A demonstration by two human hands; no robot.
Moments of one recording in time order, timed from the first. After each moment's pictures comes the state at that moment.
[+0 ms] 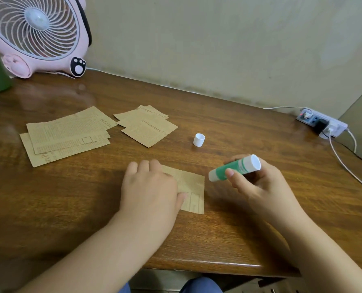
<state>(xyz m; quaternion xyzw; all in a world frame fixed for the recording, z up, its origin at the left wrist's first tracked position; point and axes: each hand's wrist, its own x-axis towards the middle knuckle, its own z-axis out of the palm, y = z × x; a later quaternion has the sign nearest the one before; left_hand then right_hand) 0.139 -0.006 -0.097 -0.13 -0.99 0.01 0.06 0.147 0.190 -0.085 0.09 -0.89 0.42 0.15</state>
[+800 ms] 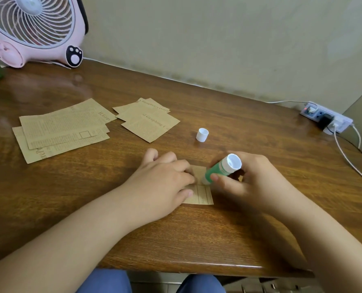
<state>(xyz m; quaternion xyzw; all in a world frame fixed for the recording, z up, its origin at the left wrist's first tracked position) 0.101 -0.021 -0.117 -0.36 -0.93 -0.11 0.06 0.122 0.184 -0.081 0.21 -0.94 0.24 0.09</state>
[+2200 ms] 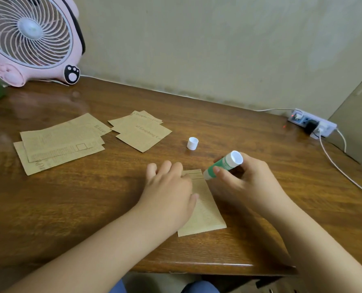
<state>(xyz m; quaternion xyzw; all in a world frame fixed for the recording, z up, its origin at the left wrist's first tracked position) 0.123 0.017 -0.113 -0.23 -0.96 -0.11 0.10 0.133 0.189 -0.080 0.07 -0.92 0.34 0.15</state>
